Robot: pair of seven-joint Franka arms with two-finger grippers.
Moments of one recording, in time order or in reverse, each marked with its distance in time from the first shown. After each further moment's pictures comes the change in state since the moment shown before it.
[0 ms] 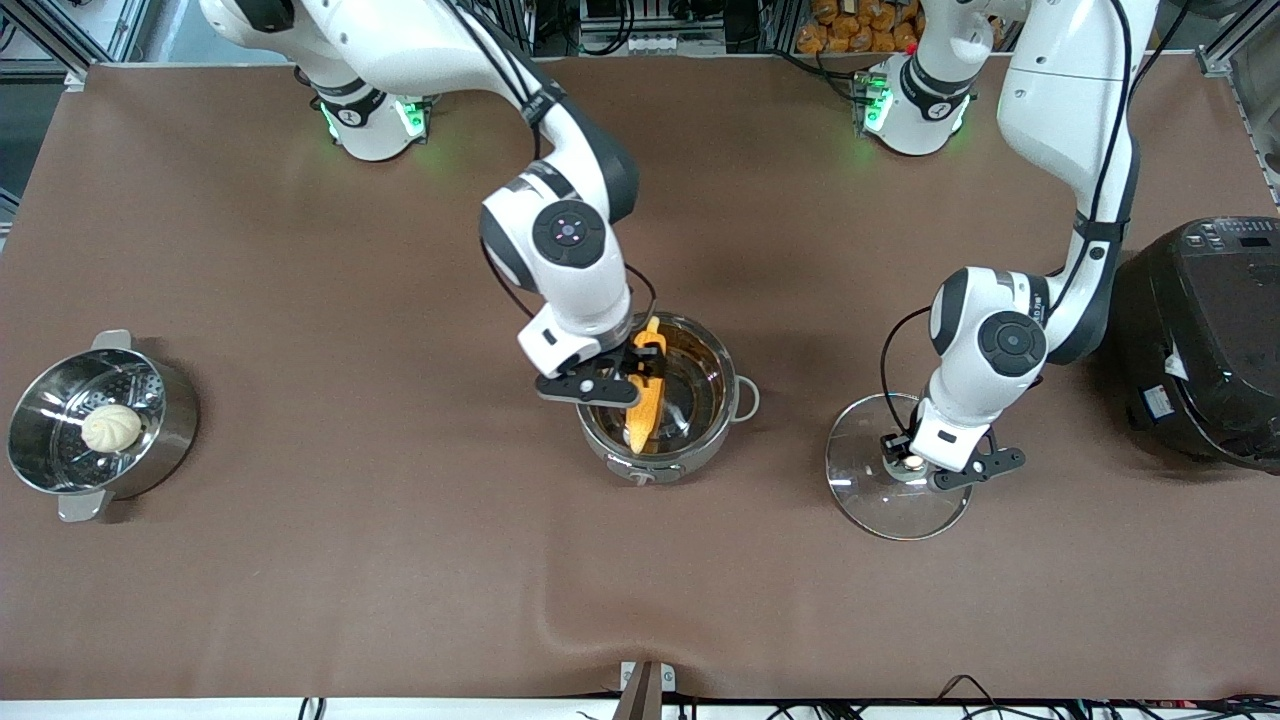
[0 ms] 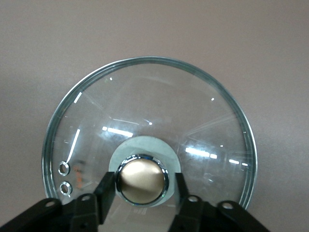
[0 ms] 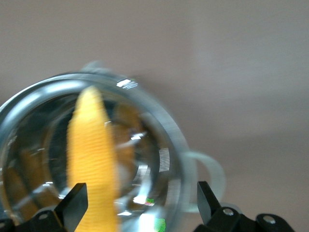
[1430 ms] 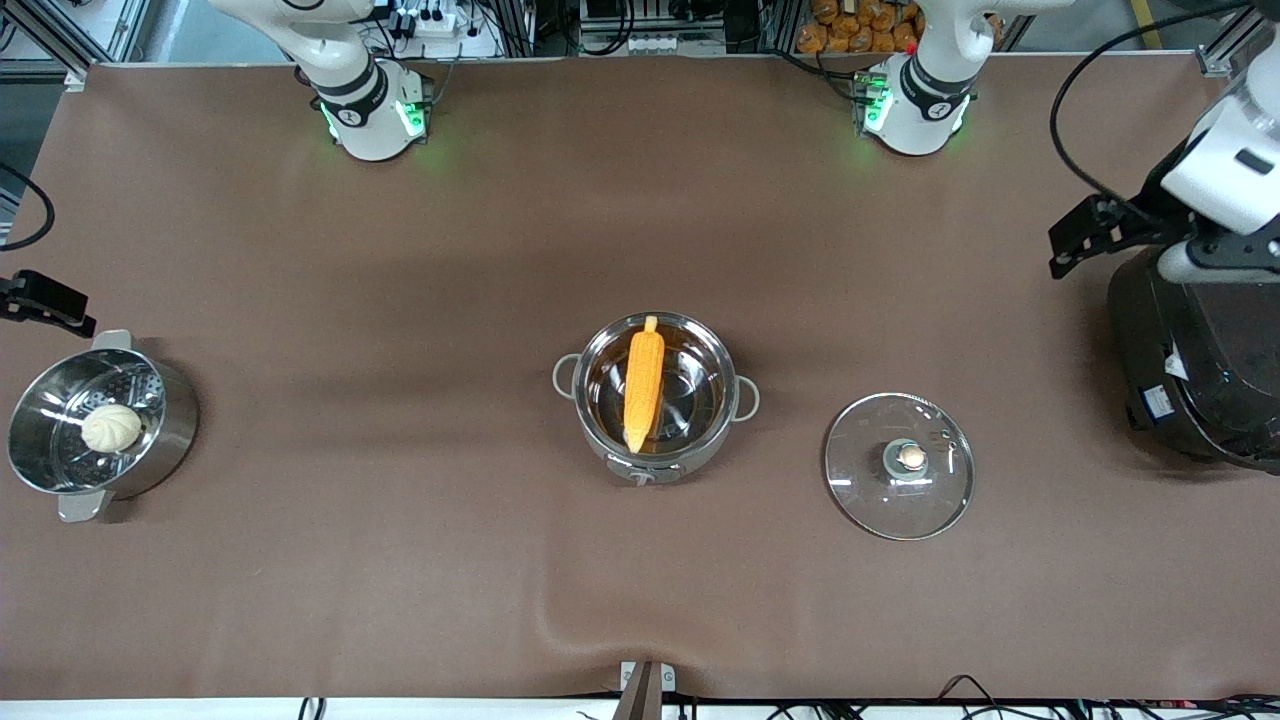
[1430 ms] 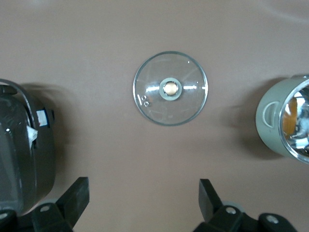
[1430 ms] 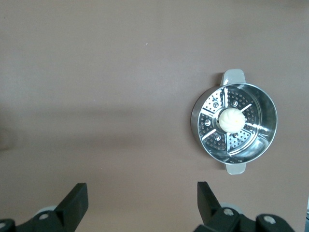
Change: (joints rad) left arm 0.221 -0.549 -0.171 0.353 0.003 -0.993 0.396; right arm -0.724 -0.419 -0.006 -0.005 -0.068 -0.448 -0.902
